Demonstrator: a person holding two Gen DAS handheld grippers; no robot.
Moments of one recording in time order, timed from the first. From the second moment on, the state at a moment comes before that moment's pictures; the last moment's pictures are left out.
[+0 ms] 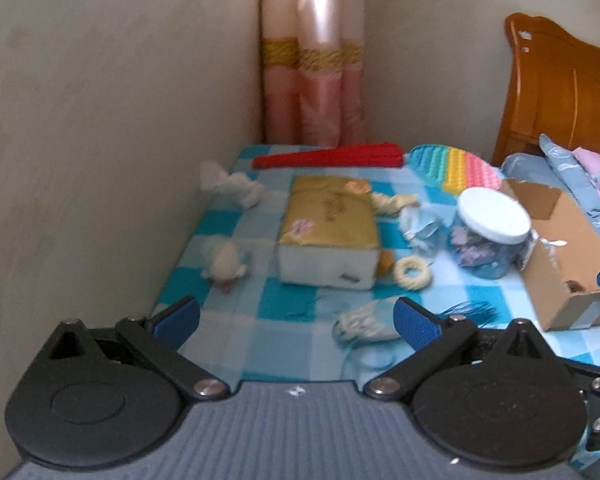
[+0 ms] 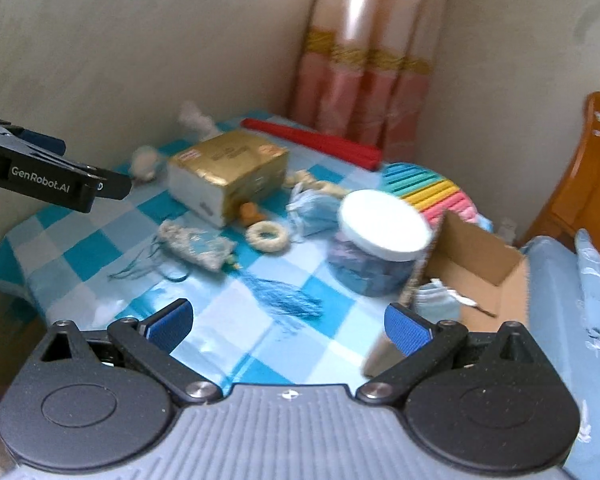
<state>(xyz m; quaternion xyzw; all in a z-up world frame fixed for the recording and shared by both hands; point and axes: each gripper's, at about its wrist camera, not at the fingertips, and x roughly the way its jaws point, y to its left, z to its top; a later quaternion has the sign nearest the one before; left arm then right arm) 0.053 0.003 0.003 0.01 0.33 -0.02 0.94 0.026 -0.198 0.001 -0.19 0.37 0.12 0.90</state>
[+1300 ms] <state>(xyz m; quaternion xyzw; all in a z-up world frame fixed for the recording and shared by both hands) 0.100 0.051 -0.045 0.00 0.36 0.04 0.93 0.134 -0.143 -0.097 -0.13 0.42 0.16 0.88</state>
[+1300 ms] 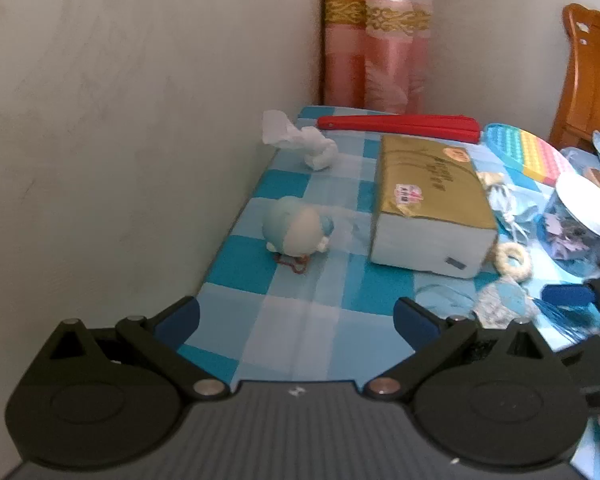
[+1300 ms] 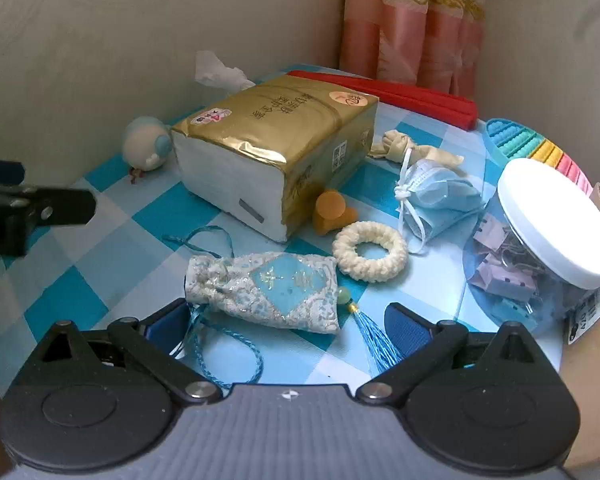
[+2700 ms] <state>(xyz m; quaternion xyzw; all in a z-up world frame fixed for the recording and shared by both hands) 0.184 0.069 -0.067 -0.16 0.35 0.13 0.91 0.139 -0.141 -0.096 -0.13 0.44 0.17 0.87</state>
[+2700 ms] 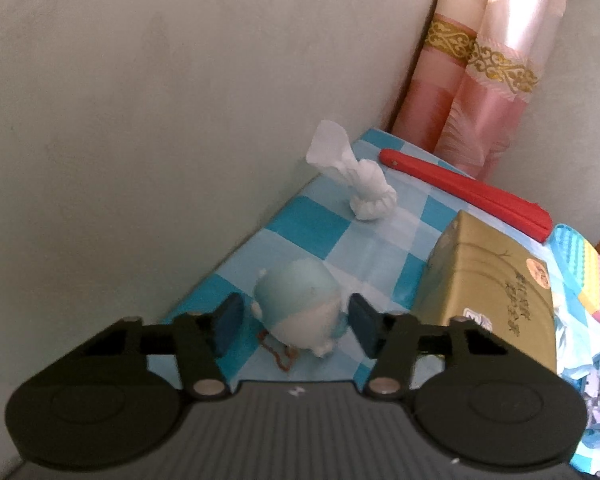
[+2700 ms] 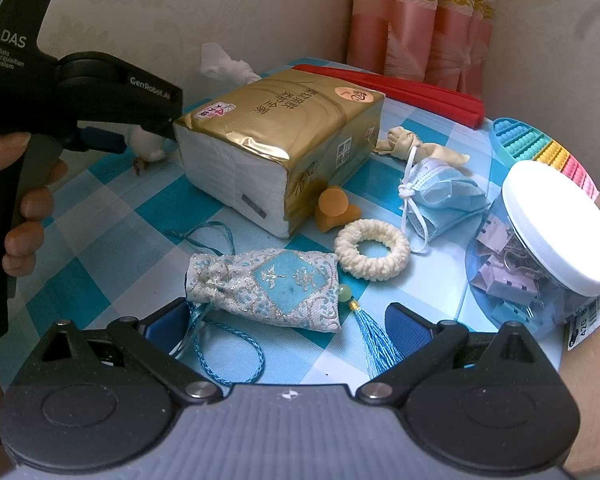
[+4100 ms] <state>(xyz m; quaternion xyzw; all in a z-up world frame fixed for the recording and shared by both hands) 0.112 0.062 -0.017 -0.09 0.38 0.05 0.92 0.101 -0.140 -0.045 -0.15 0.40 0.20 0.88</state>
